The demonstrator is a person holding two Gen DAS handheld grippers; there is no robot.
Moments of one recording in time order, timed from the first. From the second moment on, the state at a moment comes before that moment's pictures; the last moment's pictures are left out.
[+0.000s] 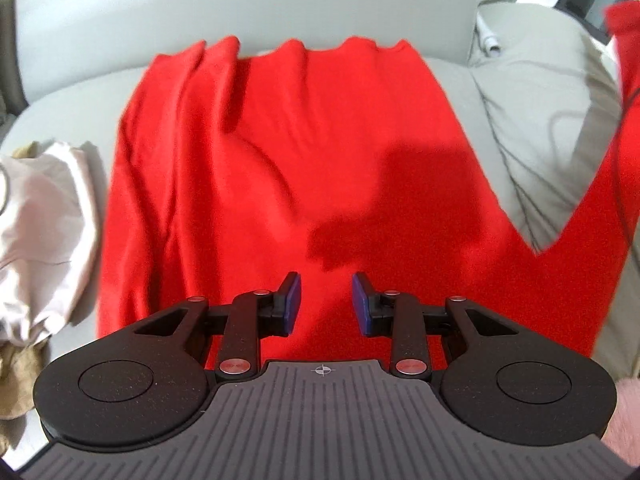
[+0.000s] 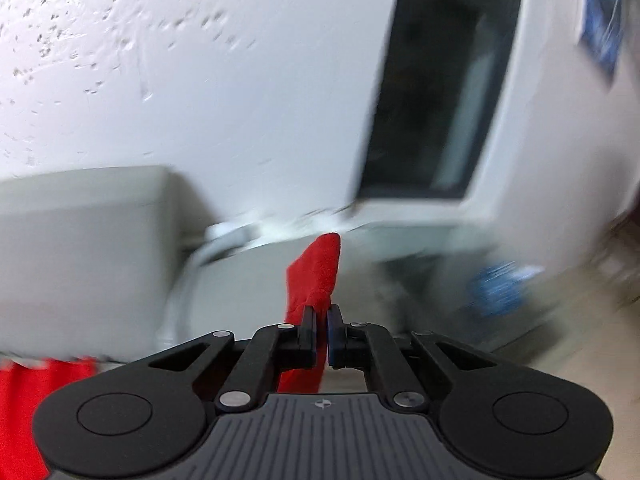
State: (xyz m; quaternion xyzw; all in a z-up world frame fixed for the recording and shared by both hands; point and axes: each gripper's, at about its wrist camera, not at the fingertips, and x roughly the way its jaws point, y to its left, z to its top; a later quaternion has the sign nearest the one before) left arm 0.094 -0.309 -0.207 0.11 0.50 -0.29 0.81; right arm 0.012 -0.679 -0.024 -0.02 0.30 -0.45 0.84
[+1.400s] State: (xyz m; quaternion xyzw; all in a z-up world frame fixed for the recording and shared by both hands) left arm 0.060 -0.299 -0.245 0.14 0.56 -0.27 0.77; right arm 0.007 -0.798 -0.146 0.05 0.40 -0.36 0.84
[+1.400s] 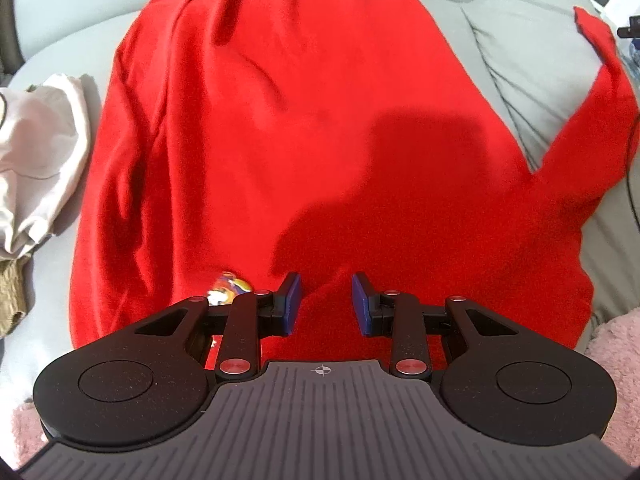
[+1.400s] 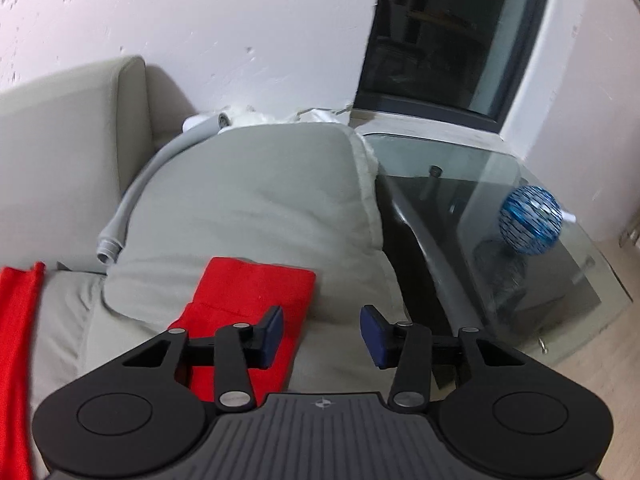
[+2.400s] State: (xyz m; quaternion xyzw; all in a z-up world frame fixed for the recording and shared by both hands) left arm 0.039 -0.304 -0.230 0.15 0.54 -0.30 0.77; right arm -0.044 -0.822 -0.085 0.07 0.32 -0.44 0.84
